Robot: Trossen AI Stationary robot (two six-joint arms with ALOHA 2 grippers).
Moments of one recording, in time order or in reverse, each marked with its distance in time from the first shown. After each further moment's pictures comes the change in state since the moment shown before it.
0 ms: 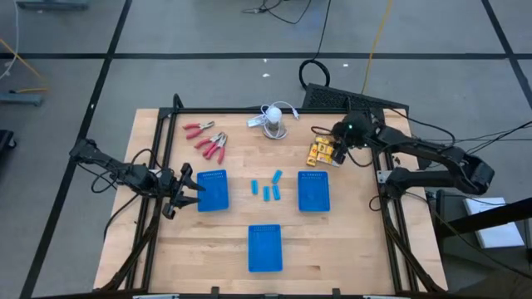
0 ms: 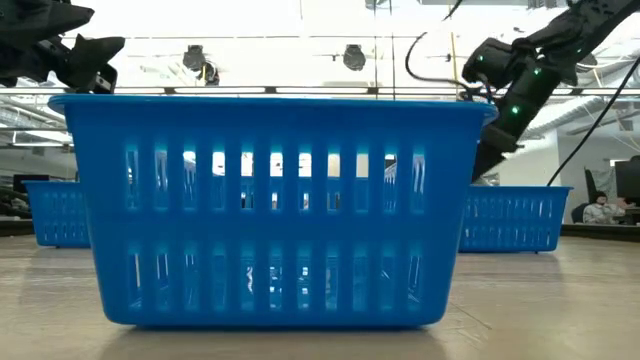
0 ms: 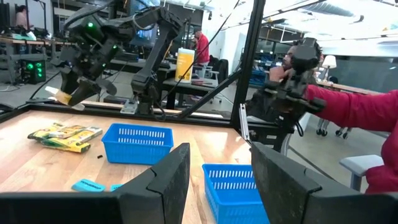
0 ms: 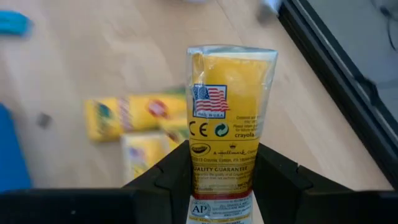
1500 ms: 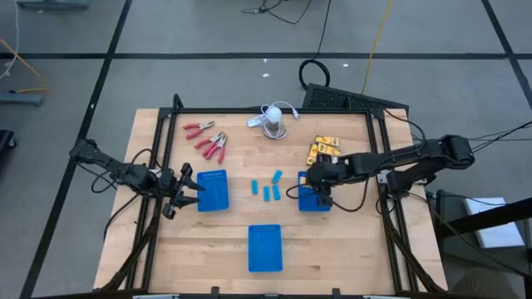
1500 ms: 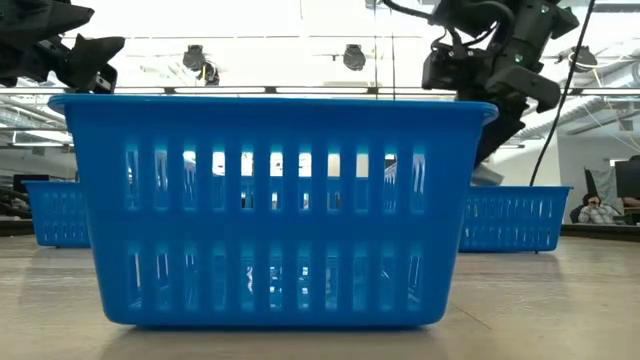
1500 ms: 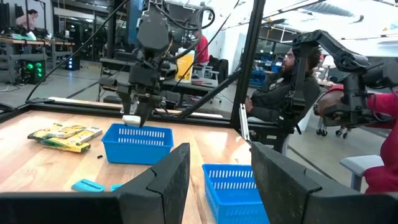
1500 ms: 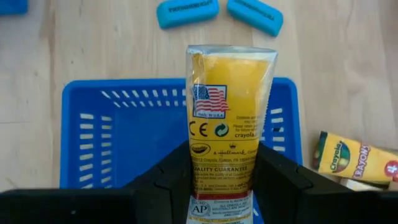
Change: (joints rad) left arm 0.000 0.000 0.000 0.000 0.000 0.000; right arm 0.707 0.281 0.238 -0.194 0.107 0.292
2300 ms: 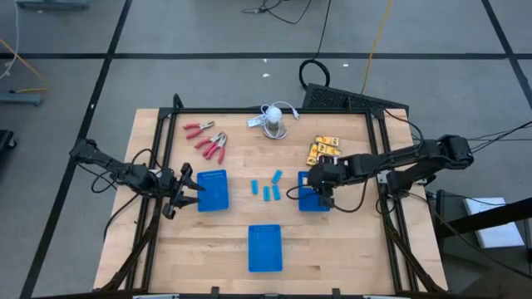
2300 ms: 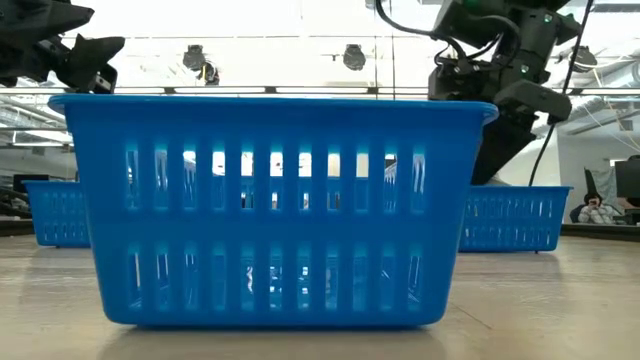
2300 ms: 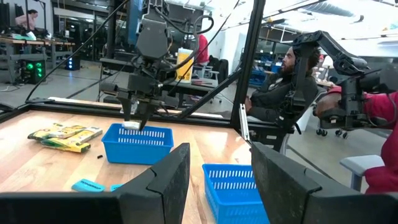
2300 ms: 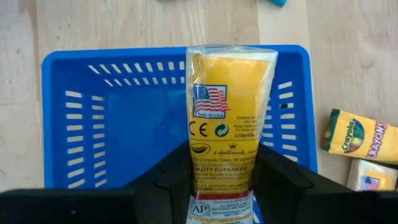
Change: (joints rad) left arm 0.000 0.000 0.000 0.000 0.000 0.000; right arm 0.000 0.011 -0.029 -0.014 -0.001 0.027
